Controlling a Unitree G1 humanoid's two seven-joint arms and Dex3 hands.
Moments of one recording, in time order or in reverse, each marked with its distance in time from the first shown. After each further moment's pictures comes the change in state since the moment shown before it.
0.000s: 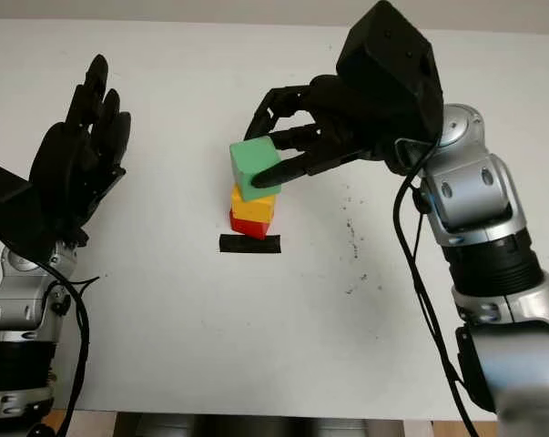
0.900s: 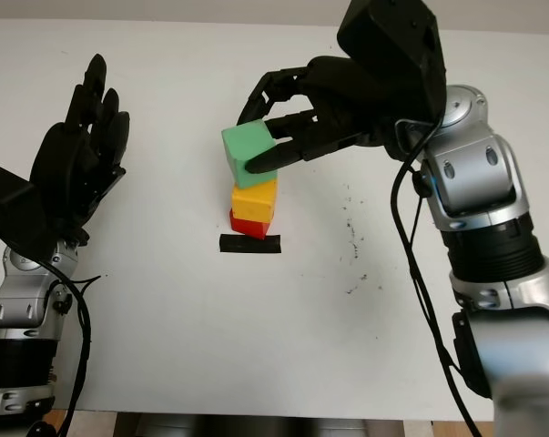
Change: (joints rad) left arm -0.011 -0.001 0.000 0.029 0.000 -0.029 0.005; right arm -0.061 0.009 -0.008 0.017 0.023 0.059 0.001
